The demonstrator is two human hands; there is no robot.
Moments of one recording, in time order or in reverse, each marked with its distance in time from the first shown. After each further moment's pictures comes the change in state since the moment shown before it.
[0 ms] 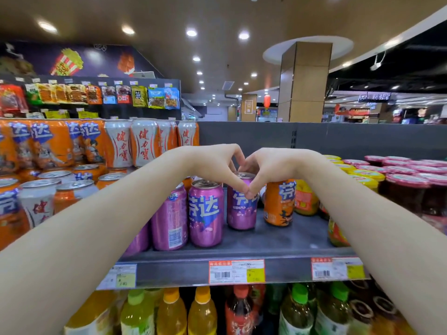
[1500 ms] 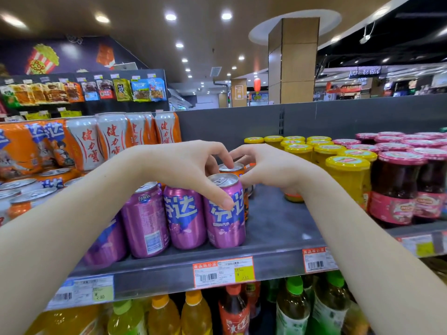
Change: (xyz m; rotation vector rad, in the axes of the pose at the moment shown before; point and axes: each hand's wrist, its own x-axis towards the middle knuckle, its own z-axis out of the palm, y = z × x) left_hand -0.024 0.005 0.002 -0.006 -0.086 0.074; right_hand -0.012 0.030 0.040 0.541 0.244 -0.047
